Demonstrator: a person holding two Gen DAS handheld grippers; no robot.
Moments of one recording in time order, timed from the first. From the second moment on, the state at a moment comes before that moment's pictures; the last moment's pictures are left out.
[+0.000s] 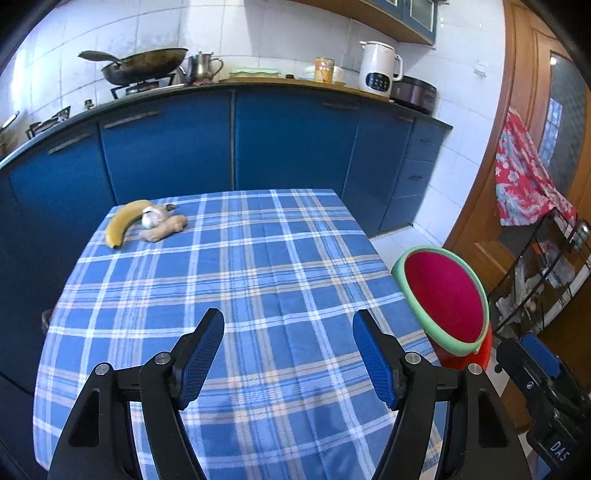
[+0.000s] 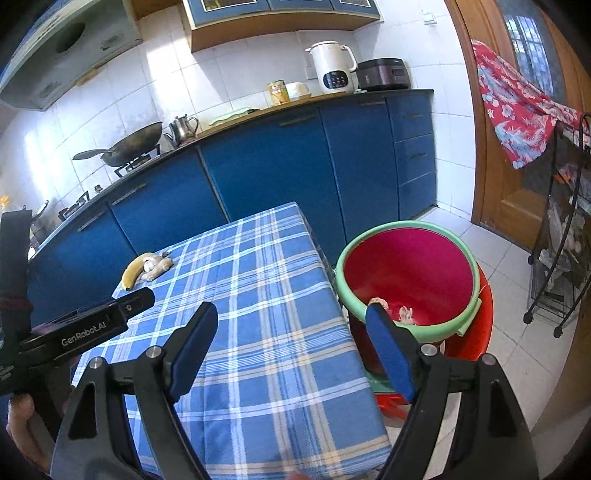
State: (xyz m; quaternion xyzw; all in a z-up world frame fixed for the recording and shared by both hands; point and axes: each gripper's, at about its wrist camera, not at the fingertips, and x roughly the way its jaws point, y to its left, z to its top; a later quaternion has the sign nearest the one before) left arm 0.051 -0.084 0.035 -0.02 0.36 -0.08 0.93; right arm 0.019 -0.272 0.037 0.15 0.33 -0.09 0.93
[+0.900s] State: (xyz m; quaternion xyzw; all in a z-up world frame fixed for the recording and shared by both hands) left arm 0.025 -0.069 0.053 -0.03 0.33 -0.08 0.94; right arm 0.005 -0.253 0.052 0.14 0.32 -0.08 0.94
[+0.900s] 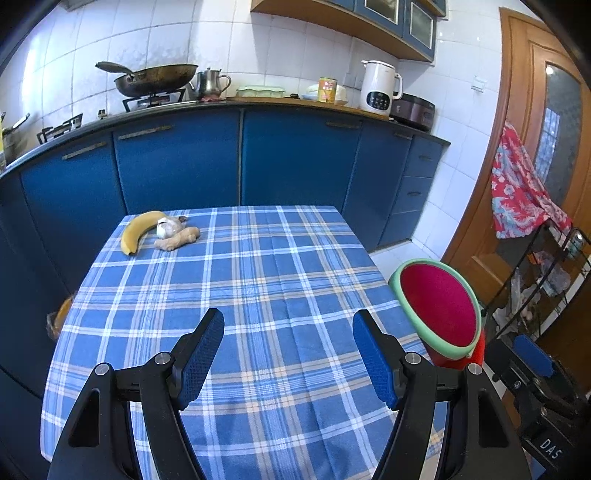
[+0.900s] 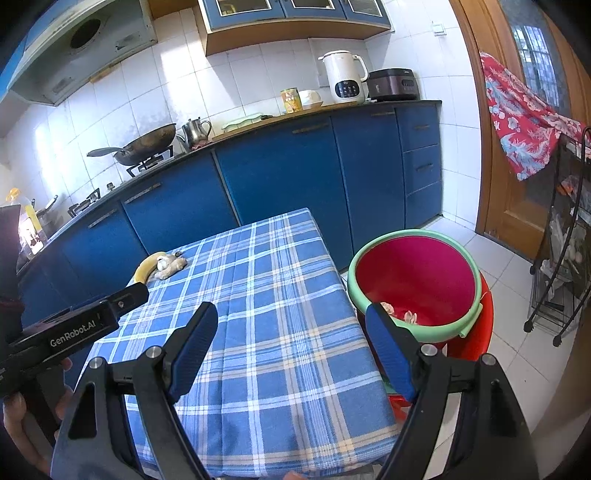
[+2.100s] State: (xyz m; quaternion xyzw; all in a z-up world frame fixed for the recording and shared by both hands) left arm 0.026 -0.068 0.054 -0.03 0.33 -0.08 0.94; right arm 0.005 -0.254 0.052 0.14 0.32 -0.08 0.94
